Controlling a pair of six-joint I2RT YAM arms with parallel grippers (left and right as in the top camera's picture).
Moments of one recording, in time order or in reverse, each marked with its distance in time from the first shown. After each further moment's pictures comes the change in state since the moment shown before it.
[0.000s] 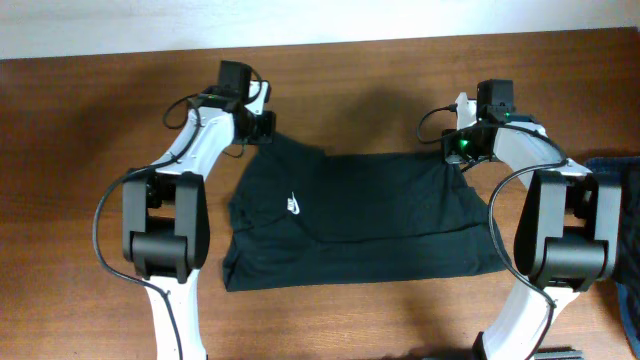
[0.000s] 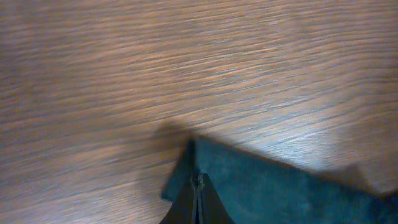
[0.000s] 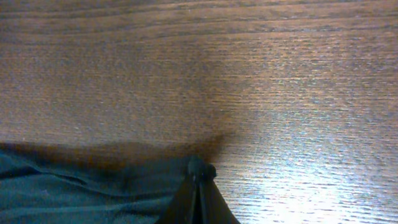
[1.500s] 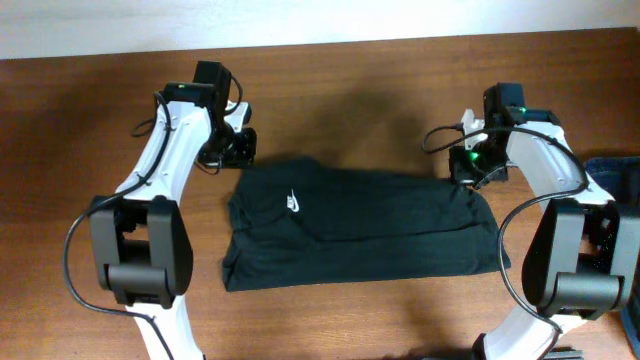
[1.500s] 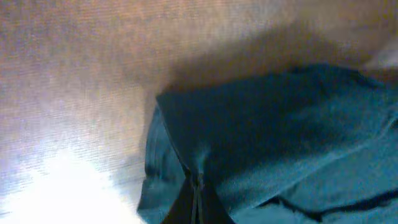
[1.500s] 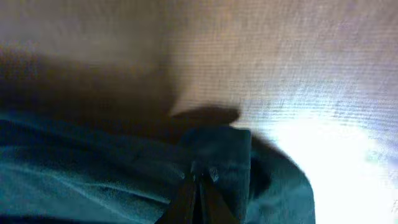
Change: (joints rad) left arm 0.036 -0.187 0.002 -0.518 0.000 0.000; right arm 0.000 -0.153 0.007 -0.427 0.023 0.001
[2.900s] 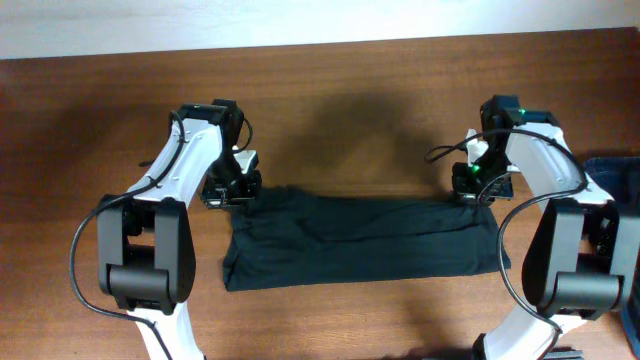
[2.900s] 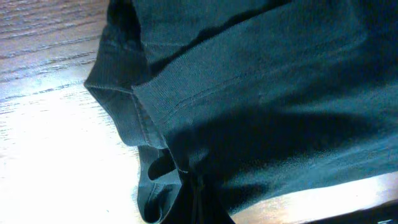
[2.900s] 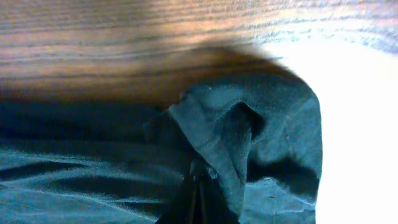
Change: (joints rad) left arm -0.036 -0.025 -0.182 -0.156 -0.001 0.000; right arm 0.000 0.000 -0.023 -0.163 0.069 0.077
